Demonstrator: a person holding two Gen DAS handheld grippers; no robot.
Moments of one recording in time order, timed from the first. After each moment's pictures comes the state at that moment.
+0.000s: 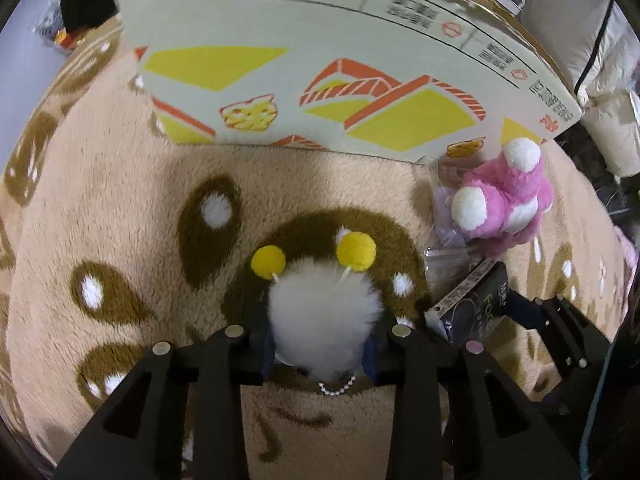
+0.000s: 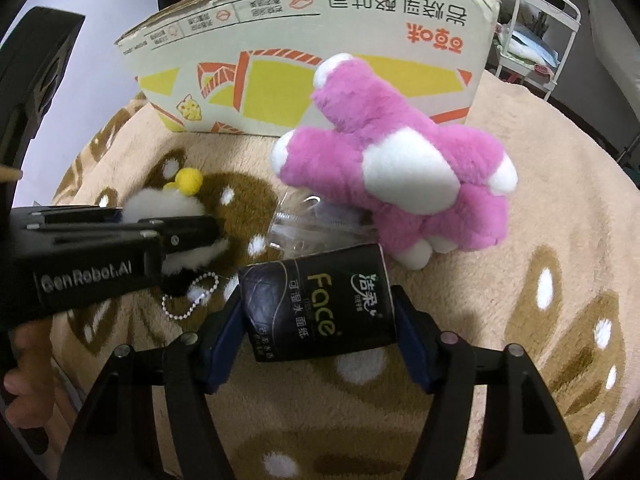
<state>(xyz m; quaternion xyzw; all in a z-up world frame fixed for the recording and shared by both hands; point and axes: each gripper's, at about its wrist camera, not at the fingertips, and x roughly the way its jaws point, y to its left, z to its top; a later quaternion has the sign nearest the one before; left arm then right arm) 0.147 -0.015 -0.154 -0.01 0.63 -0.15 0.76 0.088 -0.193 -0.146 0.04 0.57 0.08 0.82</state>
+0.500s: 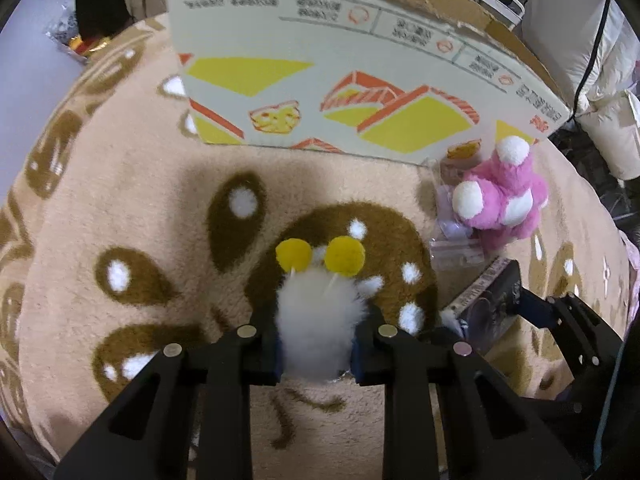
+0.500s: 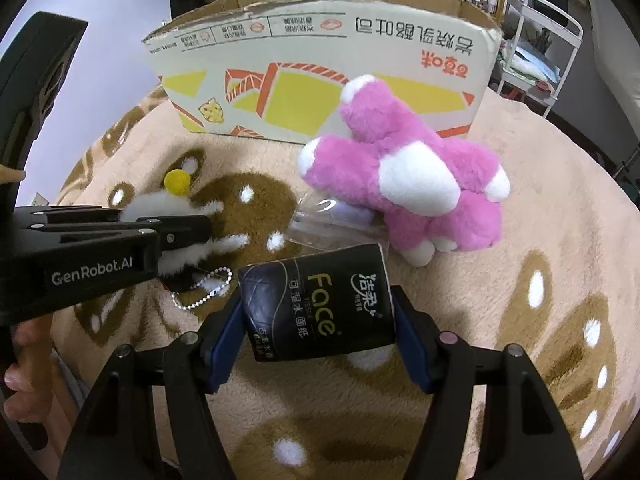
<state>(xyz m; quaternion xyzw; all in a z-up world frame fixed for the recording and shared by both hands) 0.123 0.019 -0.132 0.00 0.60 -0.13 0.79 0.079 -0.191 -0.130 0.04 0.55 0.09 0.83</state>
